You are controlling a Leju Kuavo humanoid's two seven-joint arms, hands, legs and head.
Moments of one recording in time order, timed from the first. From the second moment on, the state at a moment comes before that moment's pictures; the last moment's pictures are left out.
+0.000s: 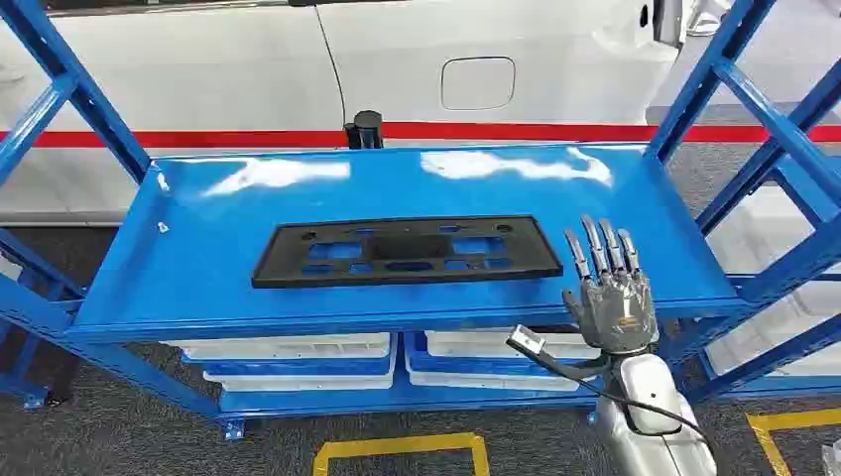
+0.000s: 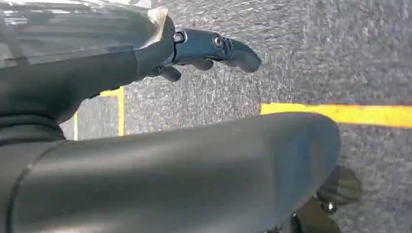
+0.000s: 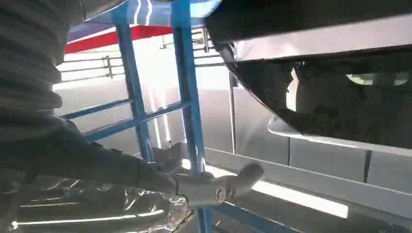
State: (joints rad) left arm -0.10 -0.18 1.21 -0.19 -1.07 0.21 -0.14; right arm -0.19 -0.12 0.06 -1.30 1.57 -0.70 -0.07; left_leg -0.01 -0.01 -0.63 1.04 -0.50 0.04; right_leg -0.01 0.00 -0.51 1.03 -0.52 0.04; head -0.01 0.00
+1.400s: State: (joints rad) left arm -0.10 -0.19 1.21 -0.19 -1.08 0.28 -0.12; right arm -0.48 -0.02 0.18 -0.84 1.24 -0.70 -0.39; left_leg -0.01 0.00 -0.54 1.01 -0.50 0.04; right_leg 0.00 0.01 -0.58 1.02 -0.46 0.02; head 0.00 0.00
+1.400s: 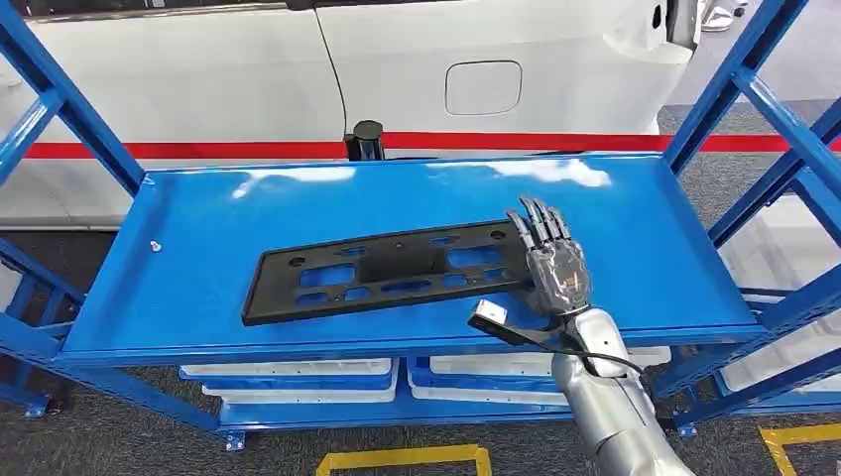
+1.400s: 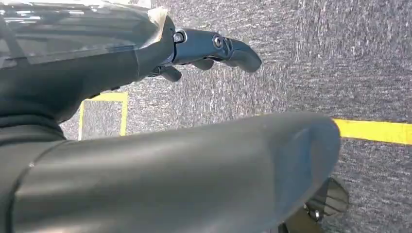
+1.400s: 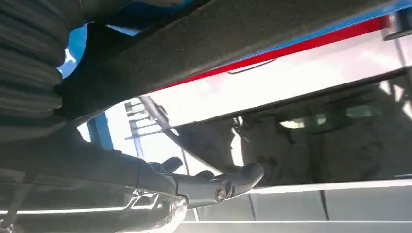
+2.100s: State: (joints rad) left arm -0.10 -0.20 1.21 -0.19 -1.07 0.32 -0.12; right arm -0.60 0.01 0.19 -0.66 1.23 -0.70 -0.40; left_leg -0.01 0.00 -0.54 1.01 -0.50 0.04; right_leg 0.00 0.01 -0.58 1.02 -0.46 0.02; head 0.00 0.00
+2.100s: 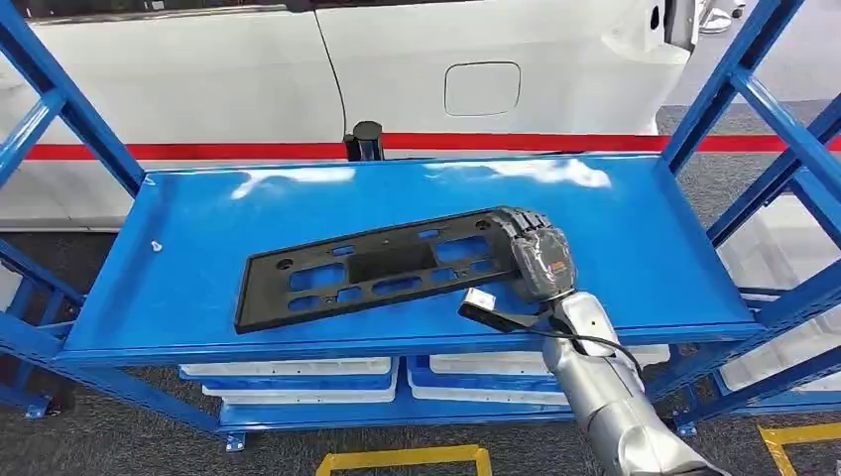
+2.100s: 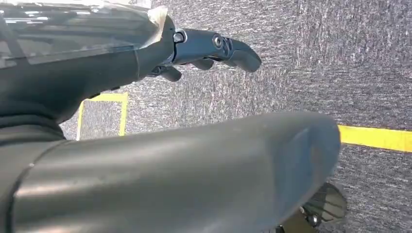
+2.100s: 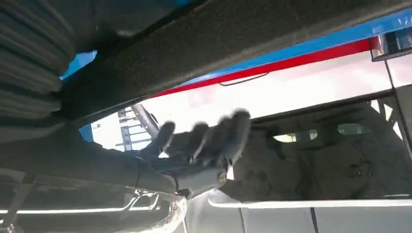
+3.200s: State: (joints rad) left arm -0.10 -0.21 1.22 -0.19 -1.07 0.35 -0.11; right arm -0.49 0.06 0.02 -0.96 0.84 -0.67 -0.57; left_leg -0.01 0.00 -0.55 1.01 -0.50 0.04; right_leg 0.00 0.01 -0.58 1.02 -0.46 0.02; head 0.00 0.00
